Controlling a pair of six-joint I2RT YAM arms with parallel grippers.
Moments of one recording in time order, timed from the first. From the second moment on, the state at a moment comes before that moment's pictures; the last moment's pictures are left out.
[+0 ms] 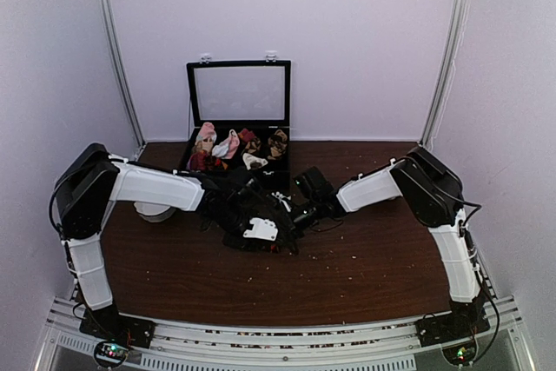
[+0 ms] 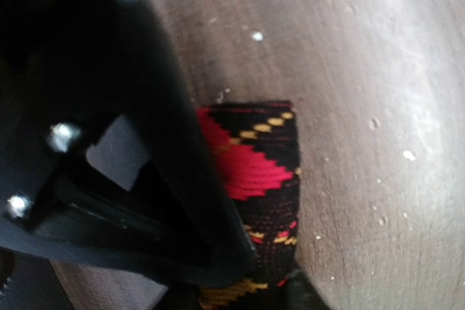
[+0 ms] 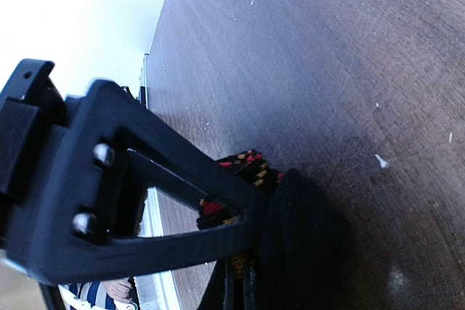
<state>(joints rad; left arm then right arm) -0.85 1.91 1.19 -0.43 0.10 1.04 0.73 2.30 1.42 0.02 -0.97 0.50</state>
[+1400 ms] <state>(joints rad) -0.86 2.14 1.57 -0.75 0.24 0.93 0.70 1.33 0.54 0.11 -0.04 0.27</state>
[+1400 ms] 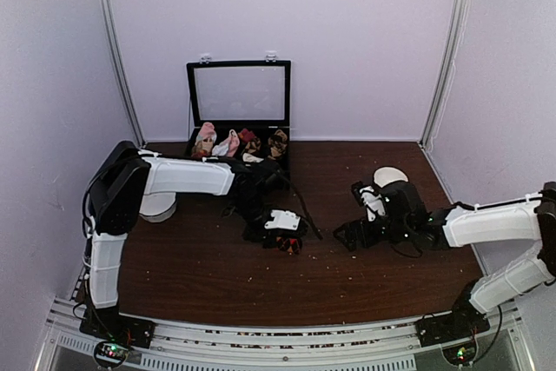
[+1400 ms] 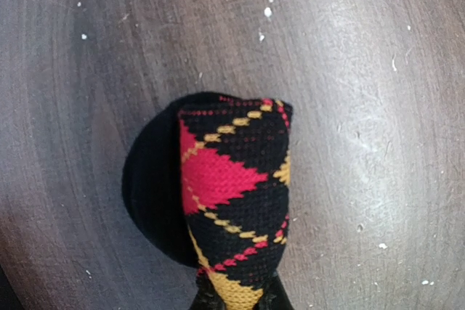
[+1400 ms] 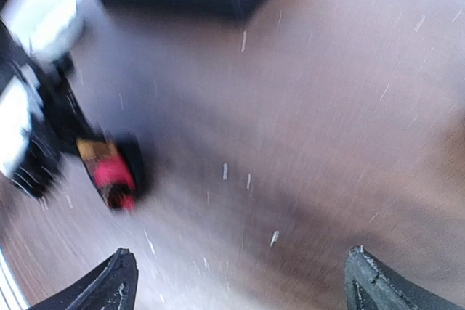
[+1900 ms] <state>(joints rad) -0.83 2.34 1.92 -1.10 0.34 0.89 0.87 1.24 0.41 0.37 0.18 0.22</state>
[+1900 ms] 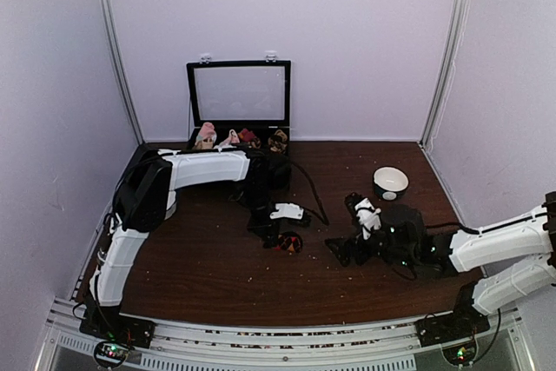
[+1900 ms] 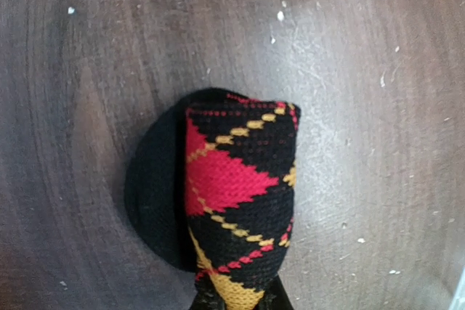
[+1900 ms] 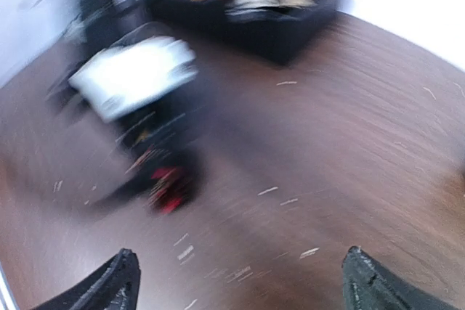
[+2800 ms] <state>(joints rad) -0.80 2.55 2.10 -1.56 0.61 0.84 1.24 1.83 0.83 0.34 0.33 -0.64</state>
